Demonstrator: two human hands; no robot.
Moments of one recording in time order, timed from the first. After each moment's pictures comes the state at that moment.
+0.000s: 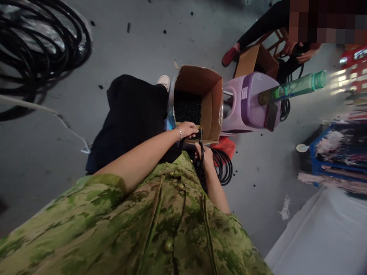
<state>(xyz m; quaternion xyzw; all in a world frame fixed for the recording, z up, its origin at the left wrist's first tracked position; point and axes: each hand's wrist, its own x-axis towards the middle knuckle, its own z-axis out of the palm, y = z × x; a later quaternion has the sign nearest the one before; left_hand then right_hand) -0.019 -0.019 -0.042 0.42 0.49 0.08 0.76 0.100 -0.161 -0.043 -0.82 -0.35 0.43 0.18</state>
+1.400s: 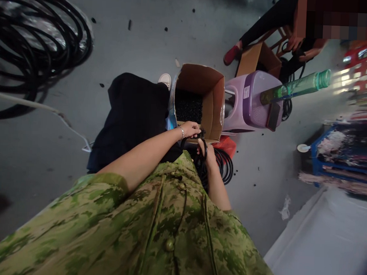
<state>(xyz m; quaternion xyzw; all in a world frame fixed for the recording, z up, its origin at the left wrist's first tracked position) -0.017 -0.021 -0.042 0.48 0.47 0.06 0.74 0.105 -0.150 -0.049 -0.81 -0.32 0.44 0.22</state>
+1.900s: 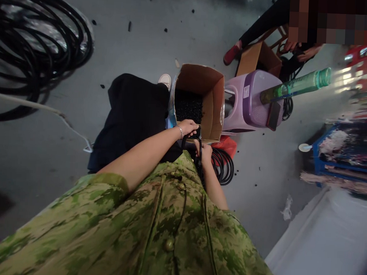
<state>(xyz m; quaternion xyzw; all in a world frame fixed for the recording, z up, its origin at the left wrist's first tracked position) -0.019 -0.016 -0.039 0.36 0.52 0.09 0.77 0.092 -0.150 -0.056 -0.85 -0.33 0.37 0.19</state>
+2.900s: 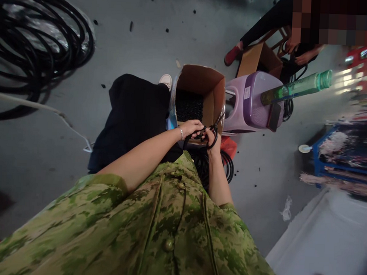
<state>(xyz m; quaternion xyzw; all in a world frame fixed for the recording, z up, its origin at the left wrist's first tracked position) -0.018 -0.019 -0.032 0.32 0.39 0.13 0.85 0.105 -0.100 -0.030 -0.74 -0.28 0.41 0.45</state>
